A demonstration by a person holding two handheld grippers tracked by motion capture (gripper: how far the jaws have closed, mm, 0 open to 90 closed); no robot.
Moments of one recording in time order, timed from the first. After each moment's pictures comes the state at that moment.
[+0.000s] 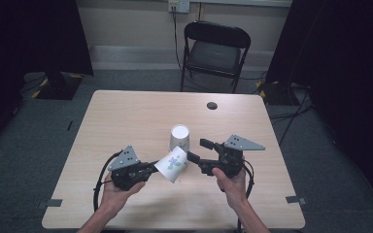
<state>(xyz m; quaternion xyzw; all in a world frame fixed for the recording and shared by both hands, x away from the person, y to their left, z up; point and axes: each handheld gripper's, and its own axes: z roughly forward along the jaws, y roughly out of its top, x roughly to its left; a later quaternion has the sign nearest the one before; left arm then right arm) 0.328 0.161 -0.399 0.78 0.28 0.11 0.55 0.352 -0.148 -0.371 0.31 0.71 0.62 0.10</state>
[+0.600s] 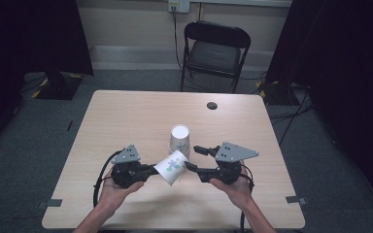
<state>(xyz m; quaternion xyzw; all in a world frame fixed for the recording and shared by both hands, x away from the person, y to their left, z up) 0.337 0.162 -0.406 0.81 0.29 0.06 0.51 0.337 -0.140 -0.367 0.19 0.78 0.57 0.16</state>
